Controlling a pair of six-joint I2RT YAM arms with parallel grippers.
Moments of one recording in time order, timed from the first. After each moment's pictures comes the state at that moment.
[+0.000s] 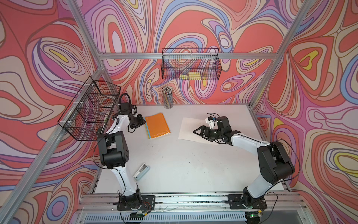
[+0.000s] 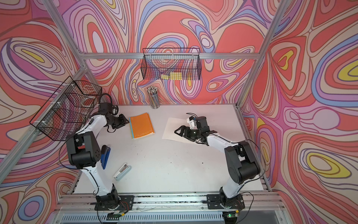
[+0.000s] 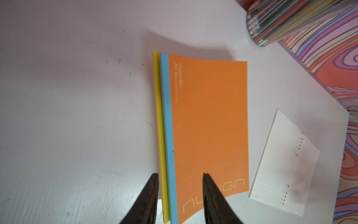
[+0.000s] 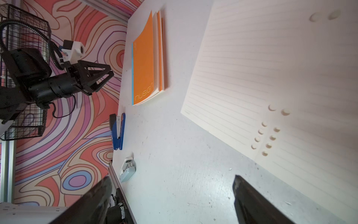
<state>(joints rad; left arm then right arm) 0.17 1.87 1.49 -0.64 0.37 -0.34 0.34 1.67 0.99 -0.01 -0.68 0.64</state>
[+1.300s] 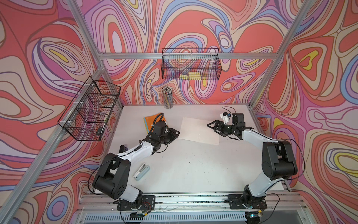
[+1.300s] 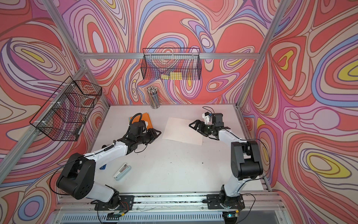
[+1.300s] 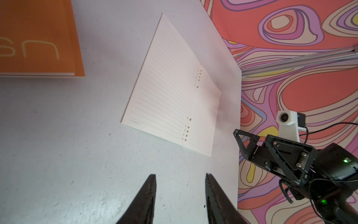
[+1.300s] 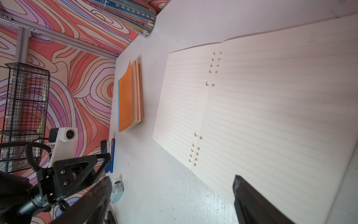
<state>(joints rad) -0.43 1.50 0.82 0.09 0.30 -1.02 0.06 1.70 1.02 -0.09 -0.74 0.51</state>
